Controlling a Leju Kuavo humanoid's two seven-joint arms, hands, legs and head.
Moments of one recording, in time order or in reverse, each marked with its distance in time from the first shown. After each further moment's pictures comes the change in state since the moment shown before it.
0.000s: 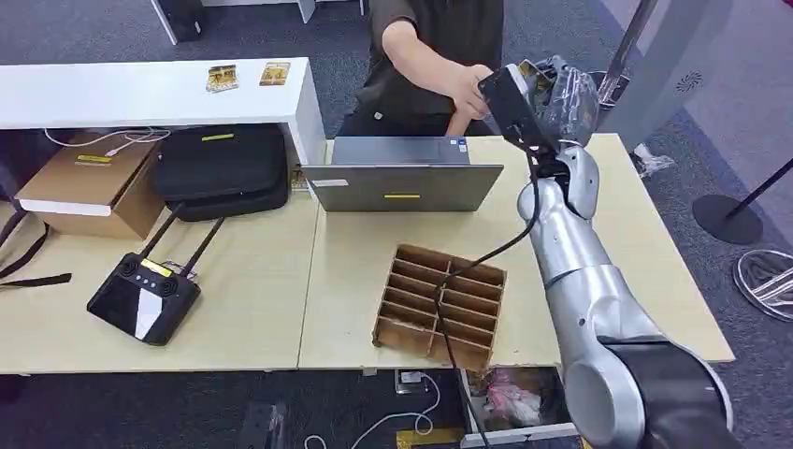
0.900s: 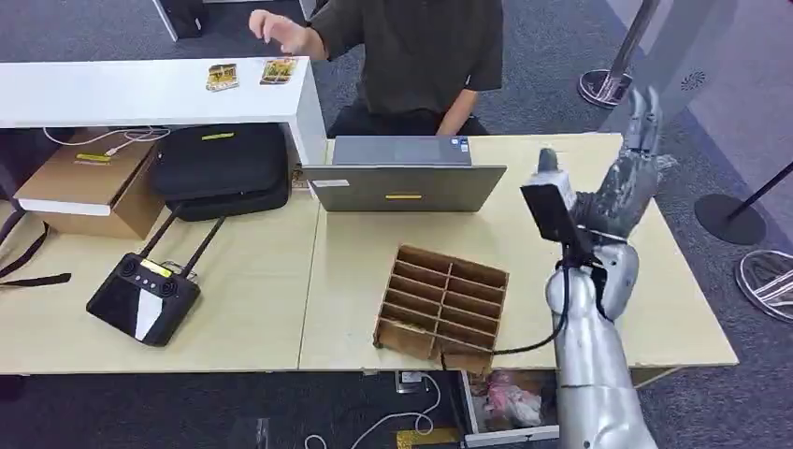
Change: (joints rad) left arm 0.046 0.008 -0.001 0.001 0.129 0.114 -0.024; right arm 0.606 0.010 -0.019 -0.806 -0.024 -0.087 -0.225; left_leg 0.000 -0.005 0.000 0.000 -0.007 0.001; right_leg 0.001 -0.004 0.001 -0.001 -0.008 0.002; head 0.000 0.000
